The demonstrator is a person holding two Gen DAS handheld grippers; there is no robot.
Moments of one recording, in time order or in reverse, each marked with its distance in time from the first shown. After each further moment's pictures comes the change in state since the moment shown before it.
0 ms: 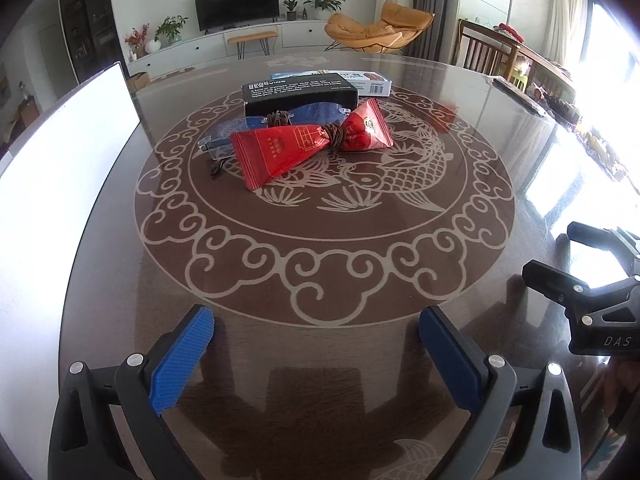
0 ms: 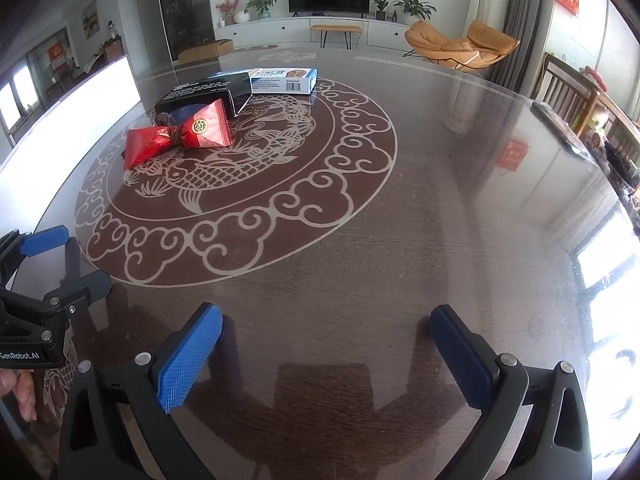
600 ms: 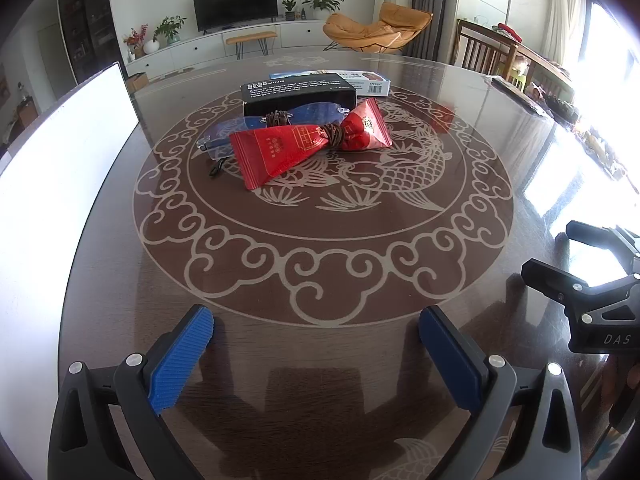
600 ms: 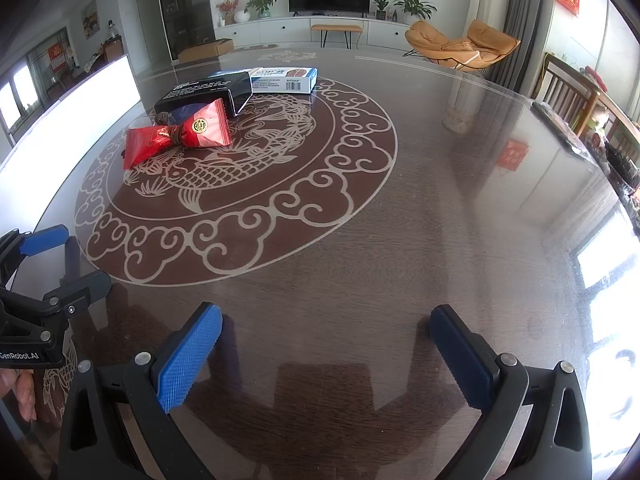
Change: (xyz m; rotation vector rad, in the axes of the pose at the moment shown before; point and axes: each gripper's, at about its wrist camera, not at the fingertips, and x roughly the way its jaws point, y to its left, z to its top) left arm 0.000 0.000 0.000 0.001 0.000 -0.004; right arm 0.000 0.000 0.000 0.000 0.001 0.000
